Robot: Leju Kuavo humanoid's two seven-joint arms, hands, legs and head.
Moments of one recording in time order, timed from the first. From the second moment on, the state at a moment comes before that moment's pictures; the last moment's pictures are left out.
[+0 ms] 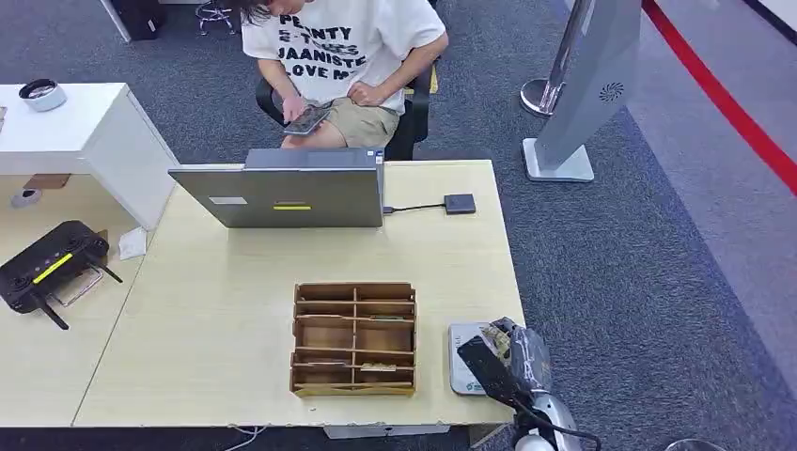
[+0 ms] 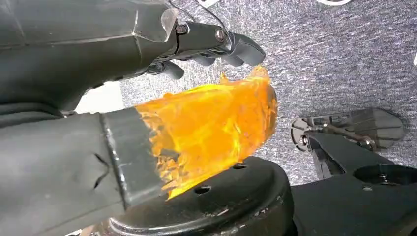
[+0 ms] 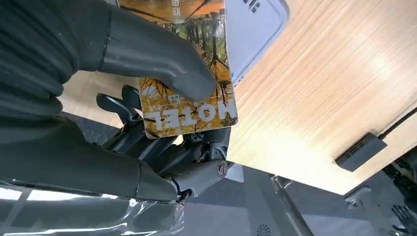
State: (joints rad) left arm -0.07 -0.19 0.95 -0.20 -1.10 0.00 0.14; right arm 0.03 -0.04 0.38 -1.29 0.59 -0.42 0.02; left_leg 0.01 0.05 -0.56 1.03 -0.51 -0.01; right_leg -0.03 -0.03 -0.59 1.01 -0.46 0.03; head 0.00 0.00
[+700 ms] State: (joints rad) left arm -0.07 -0.19 0.95 -0.20 -1.11 0.00 0.14; right arm -0.01 -0.04 0.38 -1.24 0.65 -0.36 0.05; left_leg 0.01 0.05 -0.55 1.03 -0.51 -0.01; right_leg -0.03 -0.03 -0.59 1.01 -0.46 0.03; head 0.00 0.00
